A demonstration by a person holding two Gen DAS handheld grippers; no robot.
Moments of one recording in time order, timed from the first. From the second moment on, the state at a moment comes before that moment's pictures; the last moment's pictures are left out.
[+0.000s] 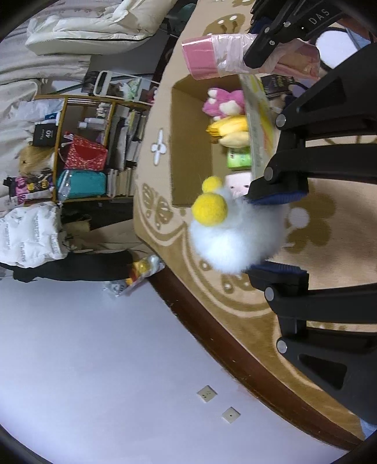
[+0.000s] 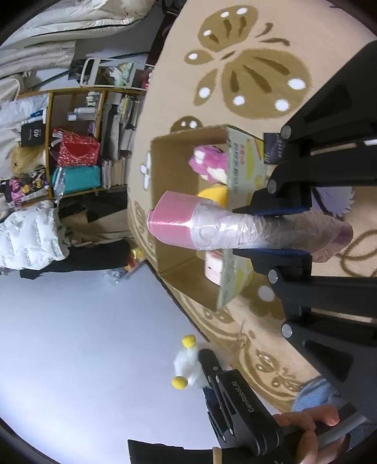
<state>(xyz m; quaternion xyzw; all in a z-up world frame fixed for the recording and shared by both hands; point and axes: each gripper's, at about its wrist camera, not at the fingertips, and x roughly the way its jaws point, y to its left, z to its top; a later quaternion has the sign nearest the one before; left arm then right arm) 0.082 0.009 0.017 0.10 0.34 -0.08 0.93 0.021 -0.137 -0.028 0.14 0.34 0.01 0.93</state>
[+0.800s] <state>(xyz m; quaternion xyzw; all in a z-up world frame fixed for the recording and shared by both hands) 0.117 -0.021 0.018 0.10 0.29 -0.09 0.95 0.074 -0.167 -0.028 0.11 0.33 -0.01 0.94</state>
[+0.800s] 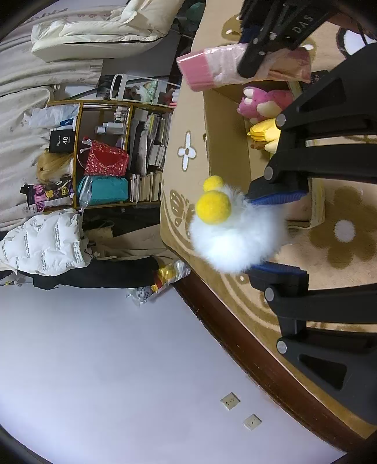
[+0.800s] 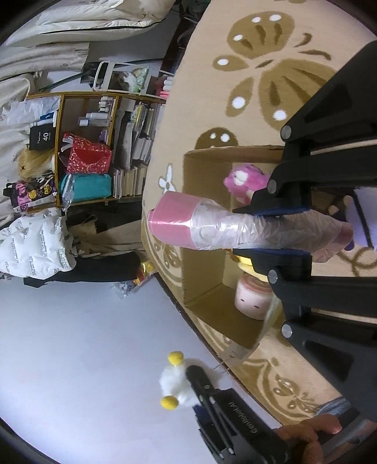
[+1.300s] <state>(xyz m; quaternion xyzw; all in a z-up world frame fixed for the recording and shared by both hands) 0.134 -0.038 0.003 0.11 0.30 -0.10 0.94 0.099 -0.172 -0.023 0.11 0.31 -0.01 0.94</state>
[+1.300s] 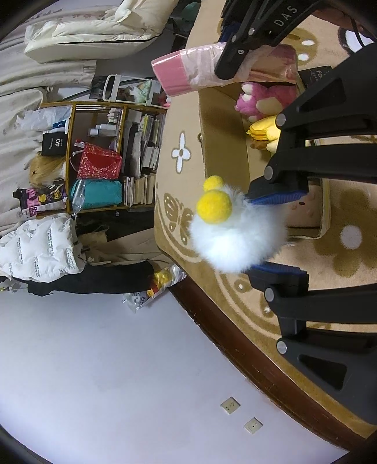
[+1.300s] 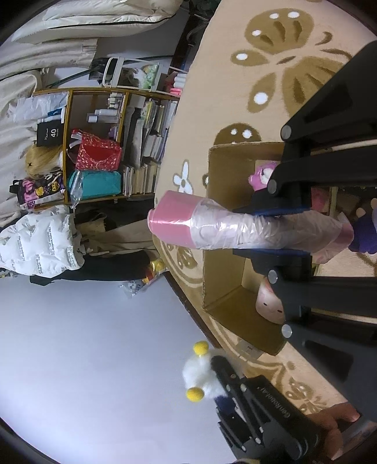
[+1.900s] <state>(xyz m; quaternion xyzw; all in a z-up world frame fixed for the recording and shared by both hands) 0.146 -0.051 -0.010 0.11 0.31 -0.11 0.94 0.115 -0.184 -0.038 0.14 0.32 0.00 0.94</state>
